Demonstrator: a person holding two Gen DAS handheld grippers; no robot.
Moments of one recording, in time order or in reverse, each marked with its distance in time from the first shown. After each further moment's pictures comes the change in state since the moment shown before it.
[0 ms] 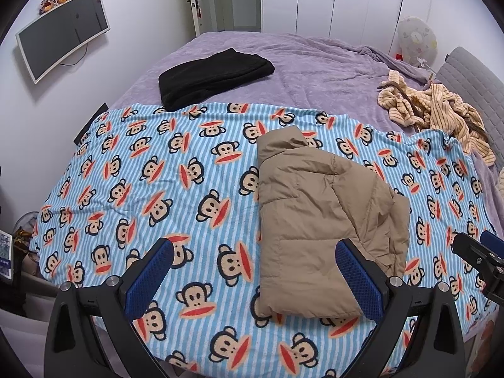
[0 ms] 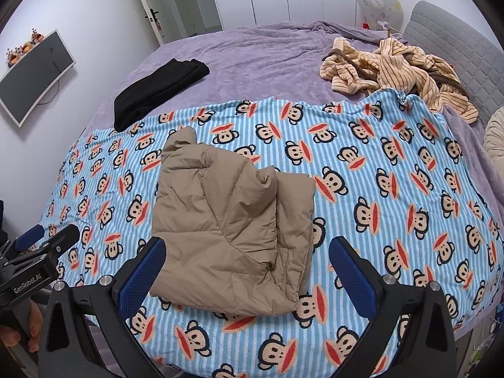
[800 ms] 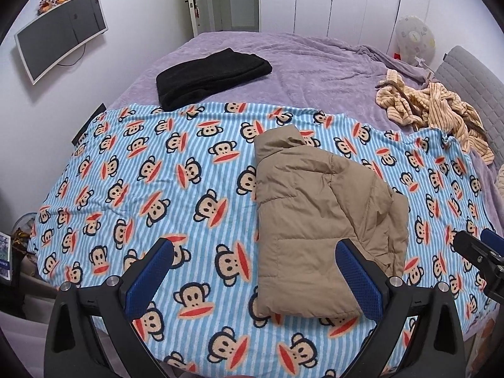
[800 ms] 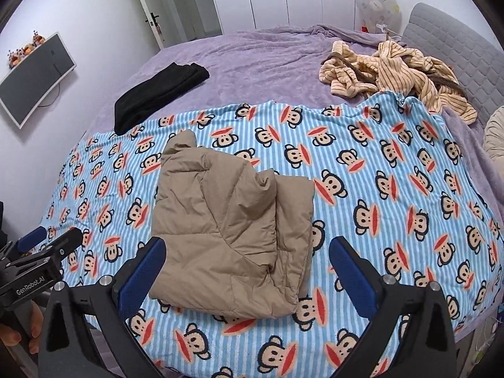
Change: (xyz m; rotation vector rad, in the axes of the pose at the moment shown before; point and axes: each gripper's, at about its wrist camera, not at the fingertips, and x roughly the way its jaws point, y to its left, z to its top) left arm 0.002 -0.002 -0.001 0.003 -0.002 -0.004; right arm -0.001 0.000 0.001 -0.008 -0.018 -0.001
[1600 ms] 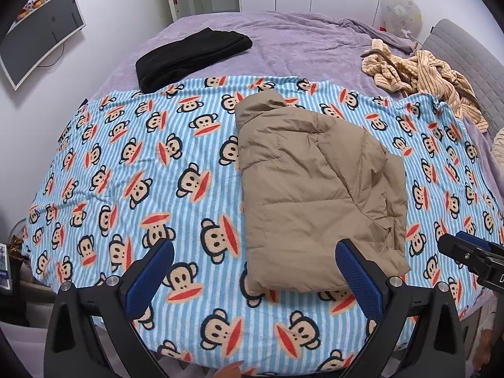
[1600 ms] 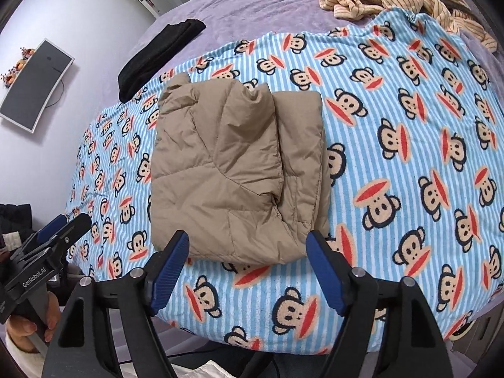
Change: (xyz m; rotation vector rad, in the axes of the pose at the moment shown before) left arm 0.026 -0.015 -0.030 0.085 0.091 -0.041; right arm 0.046 -0.048 -0.055 0.120 0.220 0.176
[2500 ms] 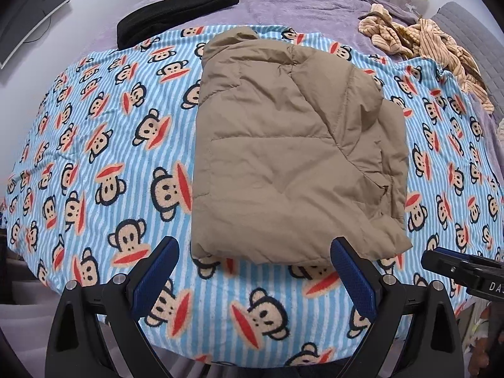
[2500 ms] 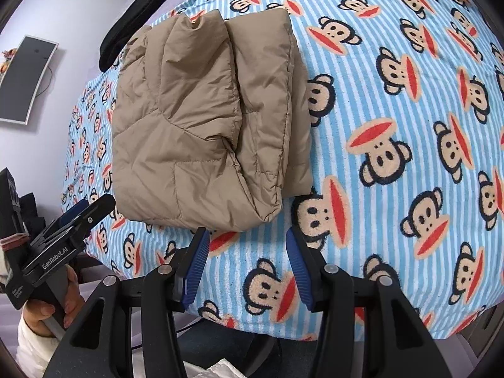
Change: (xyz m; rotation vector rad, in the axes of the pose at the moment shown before) left arm 0.061 -0.059 -0.048 -0.029 0.144 -0.030; right arm 0.061 -0.073 -0.018 0.058 0.235 0.074
